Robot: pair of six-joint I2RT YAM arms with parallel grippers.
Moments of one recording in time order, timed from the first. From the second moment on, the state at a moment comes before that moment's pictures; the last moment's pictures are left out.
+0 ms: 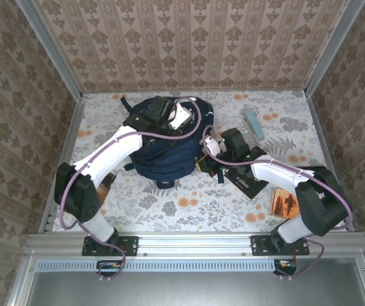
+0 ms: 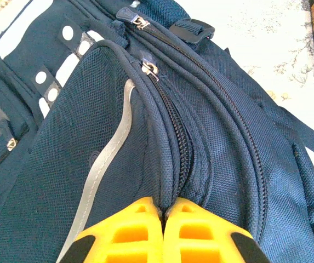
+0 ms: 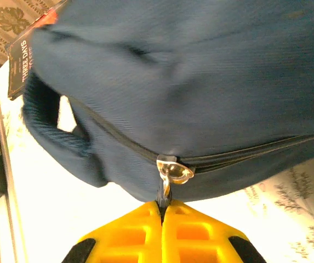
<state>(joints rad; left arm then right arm) -0.65 1.65 1.45 -0.68 0.08 0.19 0.52 1.48 0.82 -0.10 -0.56 0.06</state>
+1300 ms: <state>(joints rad) -0.61 1.61 1.31 -0.45 0.21 -0.07 0.44 1.47 0.79 0.10 -0.41 0.97</state>
